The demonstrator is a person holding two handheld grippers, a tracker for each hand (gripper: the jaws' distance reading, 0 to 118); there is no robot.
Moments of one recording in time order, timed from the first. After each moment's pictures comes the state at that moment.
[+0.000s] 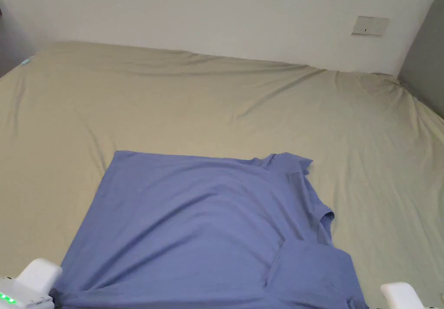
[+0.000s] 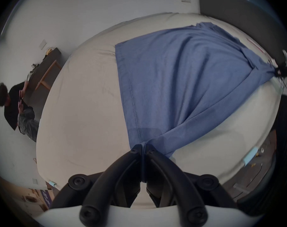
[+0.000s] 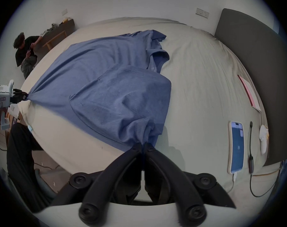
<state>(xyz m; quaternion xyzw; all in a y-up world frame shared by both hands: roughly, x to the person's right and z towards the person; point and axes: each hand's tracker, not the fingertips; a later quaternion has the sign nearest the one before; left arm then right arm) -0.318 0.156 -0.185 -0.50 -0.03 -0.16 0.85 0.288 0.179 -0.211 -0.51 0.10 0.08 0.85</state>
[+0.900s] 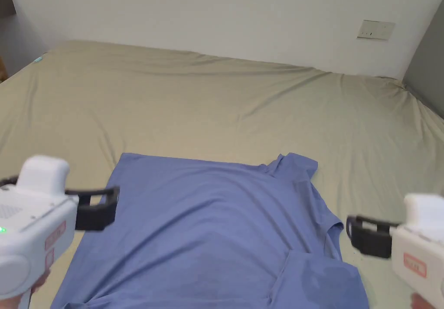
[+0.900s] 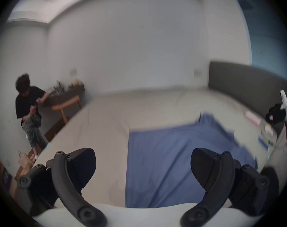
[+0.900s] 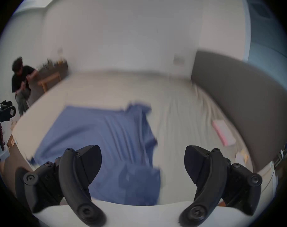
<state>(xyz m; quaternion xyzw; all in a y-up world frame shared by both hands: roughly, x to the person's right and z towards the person) -0.264 0.334 -0.172 -0.17 0.02 -0.02 0.98 0.209 0.344 -0.206 -0.25 0.03 0.06 0.97</state>
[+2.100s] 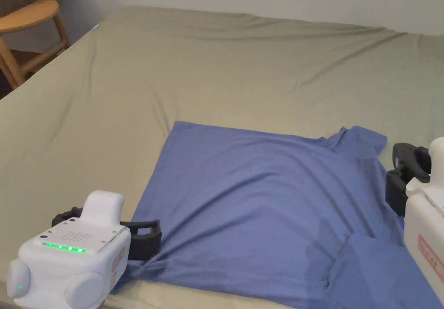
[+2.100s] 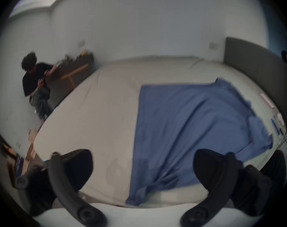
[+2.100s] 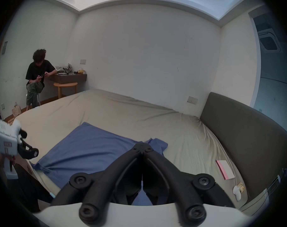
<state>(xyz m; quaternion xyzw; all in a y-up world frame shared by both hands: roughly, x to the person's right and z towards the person) -0.288 0.202 -0.151 -0.38 0.10 -0.02 0.92 0.113 0.357 -0.191 -0.16 0.08 0.14 0.97</state>
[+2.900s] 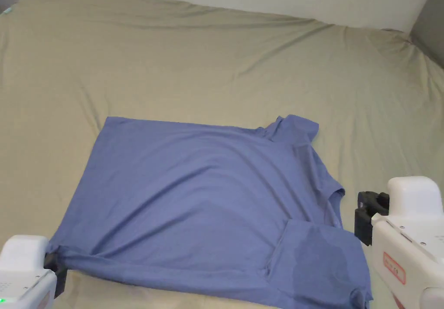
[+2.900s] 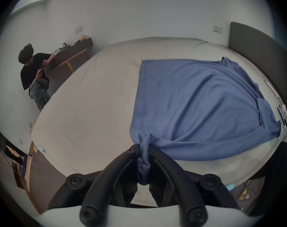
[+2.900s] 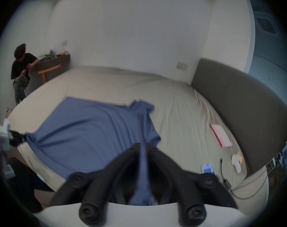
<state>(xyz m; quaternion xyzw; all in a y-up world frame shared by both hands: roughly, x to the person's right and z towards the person) -0.281 0.177 -0.152 -0.42 0.10 -0.03 0.90 0.189 0.295 -0.202 -0.31 0.01 0.10 0.94</state>
